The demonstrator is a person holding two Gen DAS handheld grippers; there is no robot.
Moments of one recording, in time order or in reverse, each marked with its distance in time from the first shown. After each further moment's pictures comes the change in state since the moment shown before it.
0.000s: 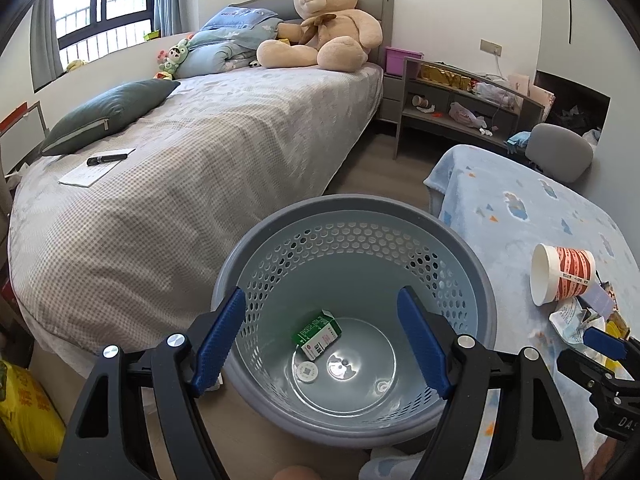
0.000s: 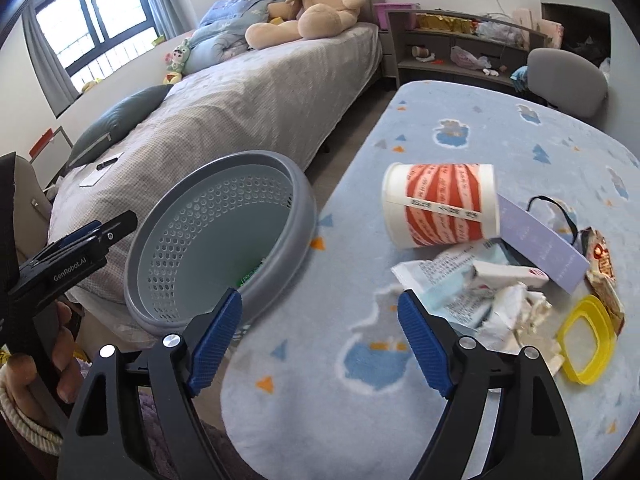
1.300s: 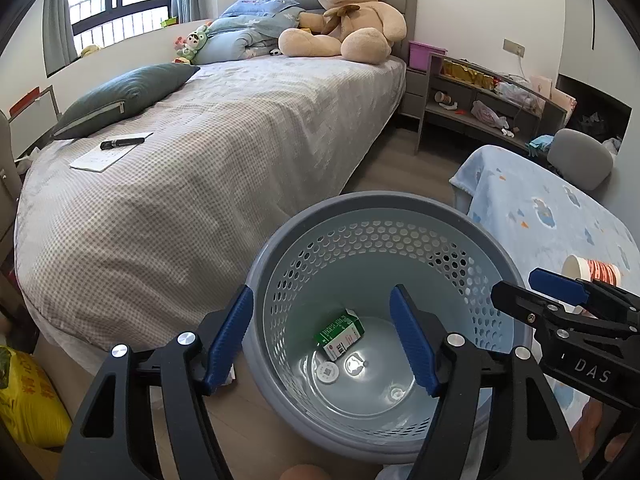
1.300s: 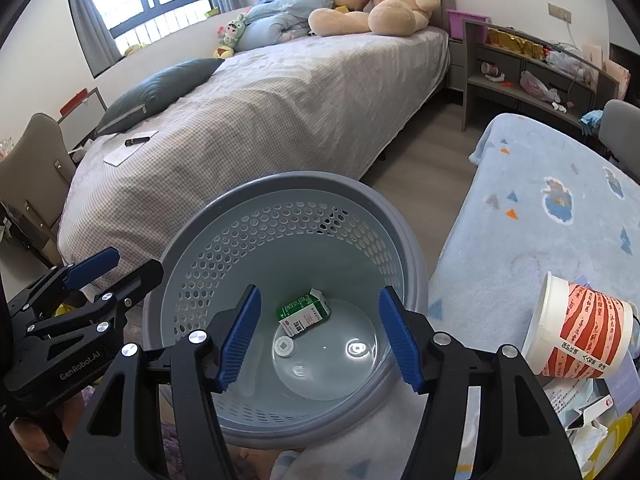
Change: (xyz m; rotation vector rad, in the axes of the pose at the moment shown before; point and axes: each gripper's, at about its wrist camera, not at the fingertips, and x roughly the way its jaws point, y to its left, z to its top) left arm 0.020 0.030 0.005 -0.047 0.036 0.053; right arm 0.075 0.078 0.064 -0.178 0.036 0.124
